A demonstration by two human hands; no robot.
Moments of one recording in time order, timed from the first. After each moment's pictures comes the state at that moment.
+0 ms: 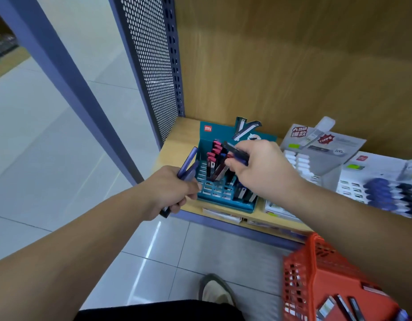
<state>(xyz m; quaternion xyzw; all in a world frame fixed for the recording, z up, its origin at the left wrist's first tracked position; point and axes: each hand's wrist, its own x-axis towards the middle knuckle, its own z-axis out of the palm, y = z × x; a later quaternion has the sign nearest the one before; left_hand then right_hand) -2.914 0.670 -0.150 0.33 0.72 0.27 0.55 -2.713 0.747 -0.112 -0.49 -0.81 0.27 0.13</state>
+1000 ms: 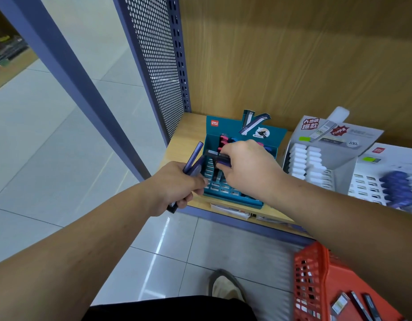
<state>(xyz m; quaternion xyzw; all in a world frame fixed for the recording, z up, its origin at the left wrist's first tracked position) -2.914 0.672 -0.147 0.32 0.72 0.26 0.55 -2.749 0.743 -0.129 -0.45 -0.87 0.19 0.05</state>
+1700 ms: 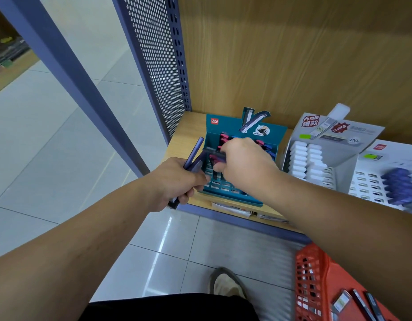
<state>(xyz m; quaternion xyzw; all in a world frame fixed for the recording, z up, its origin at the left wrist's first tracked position) -2.912 0.672 -0.136 0.33 0.73 0.25 0.55 -2.759 0.747 -0.132 -0.49 -0.85 0.20 0.02</state>
